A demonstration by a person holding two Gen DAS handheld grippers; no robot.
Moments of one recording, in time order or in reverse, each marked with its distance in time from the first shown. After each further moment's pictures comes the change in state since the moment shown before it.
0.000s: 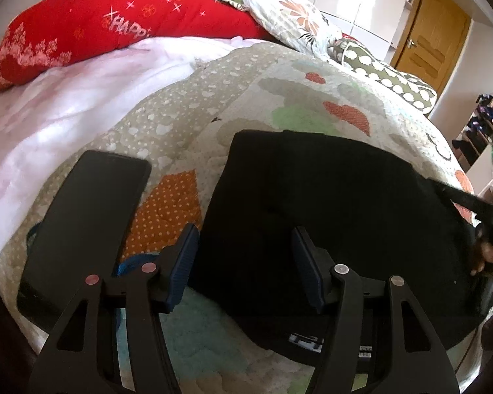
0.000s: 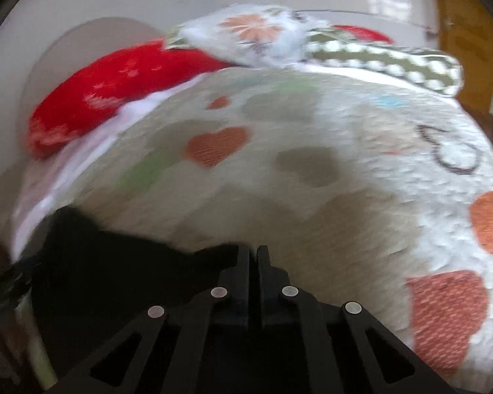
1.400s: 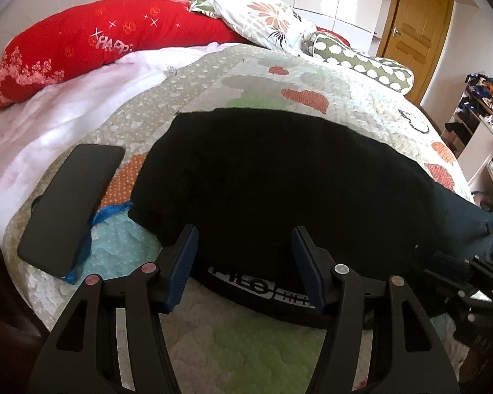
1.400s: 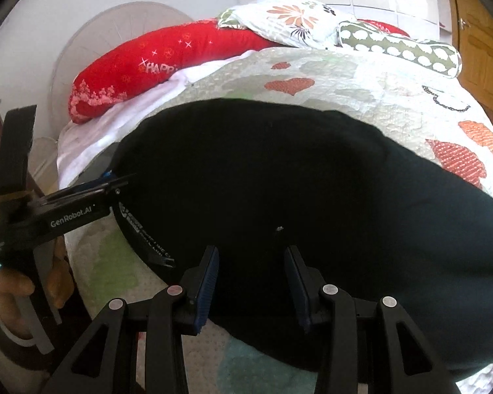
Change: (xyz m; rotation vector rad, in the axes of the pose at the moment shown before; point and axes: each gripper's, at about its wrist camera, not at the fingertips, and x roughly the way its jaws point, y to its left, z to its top) left arm -0.040 -0.060 -0.037 0.090 -0.031 0.012; right arm -0.101 0.084 -0.129 -0.047 0.032 0.136
